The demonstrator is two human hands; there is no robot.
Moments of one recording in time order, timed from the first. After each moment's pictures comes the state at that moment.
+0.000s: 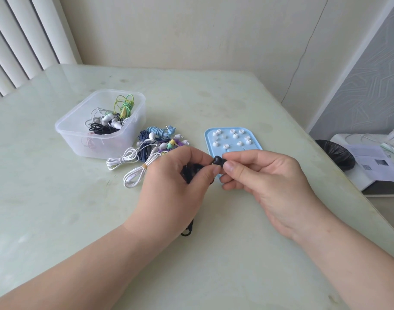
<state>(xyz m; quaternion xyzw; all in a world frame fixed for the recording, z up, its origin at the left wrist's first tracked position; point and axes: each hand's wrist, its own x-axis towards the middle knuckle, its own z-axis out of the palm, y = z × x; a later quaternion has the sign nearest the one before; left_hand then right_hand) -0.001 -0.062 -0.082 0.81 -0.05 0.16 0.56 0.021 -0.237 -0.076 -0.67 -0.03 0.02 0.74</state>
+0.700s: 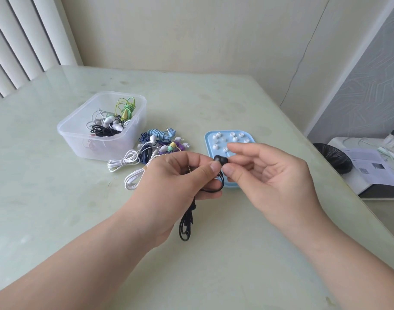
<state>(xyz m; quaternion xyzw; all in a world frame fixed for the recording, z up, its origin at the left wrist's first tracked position) 0.006 -0.057 -0.076 0.63 0.01 -0.04 0.77 0.017 -0.235 -0.076 -0.76 -0.14 -0.14 0.62</state>
